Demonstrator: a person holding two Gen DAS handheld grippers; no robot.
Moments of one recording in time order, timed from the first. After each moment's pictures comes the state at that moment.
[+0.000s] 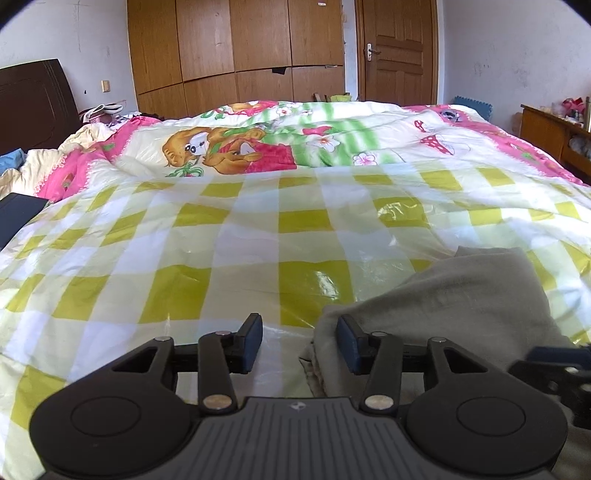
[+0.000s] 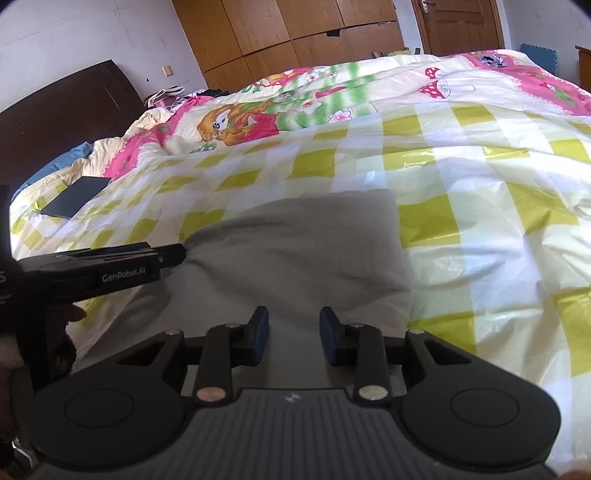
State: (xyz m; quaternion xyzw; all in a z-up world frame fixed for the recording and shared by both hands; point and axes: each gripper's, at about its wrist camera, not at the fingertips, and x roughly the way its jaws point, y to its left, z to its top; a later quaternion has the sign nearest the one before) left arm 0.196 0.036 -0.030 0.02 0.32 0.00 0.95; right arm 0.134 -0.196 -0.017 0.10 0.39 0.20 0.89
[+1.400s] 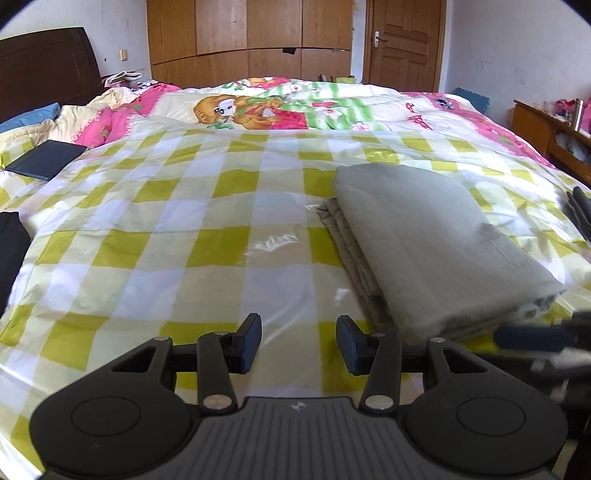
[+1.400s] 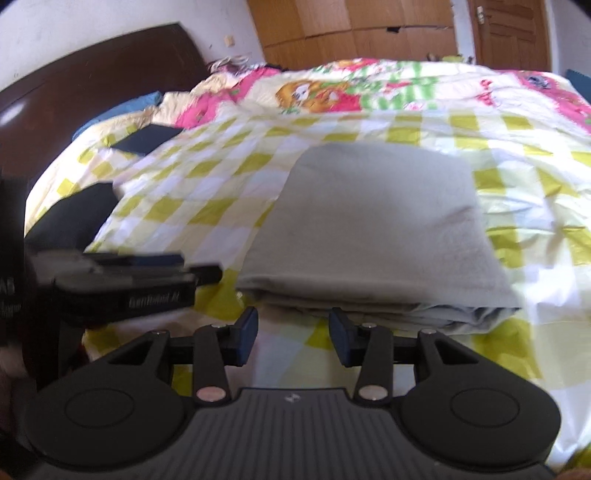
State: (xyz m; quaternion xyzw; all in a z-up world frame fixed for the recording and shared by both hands) left arm 0.034 0.060 -0.019 -0.01 0.36 -0.01 0.93; right arm 0.011 -0.156 0.023 0.05 0.38 0.24 0.89
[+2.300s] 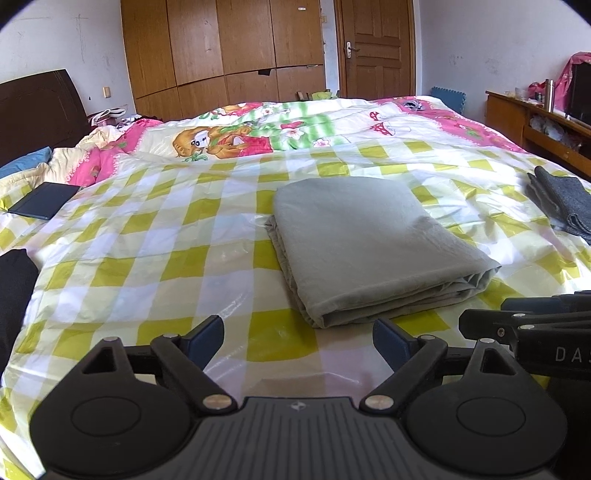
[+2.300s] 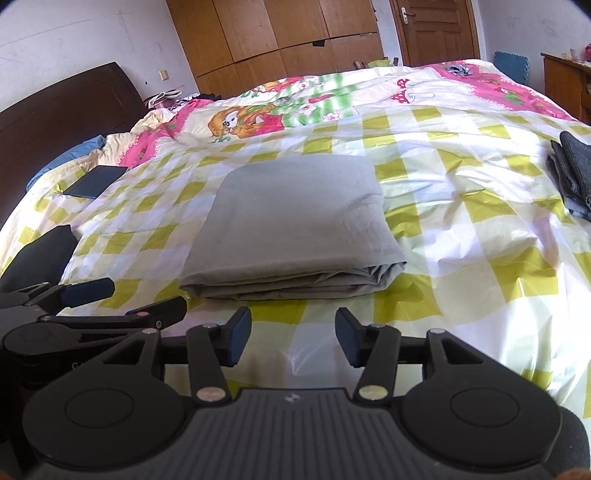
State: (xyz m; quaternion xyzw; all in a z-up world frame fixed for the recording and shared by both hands) left arm -0.010 0.003 0.007 0.04 0.33 -0.02 0.94; right arm -0.025 -0.197 0.031 0.08 0.38 0.15 0.91
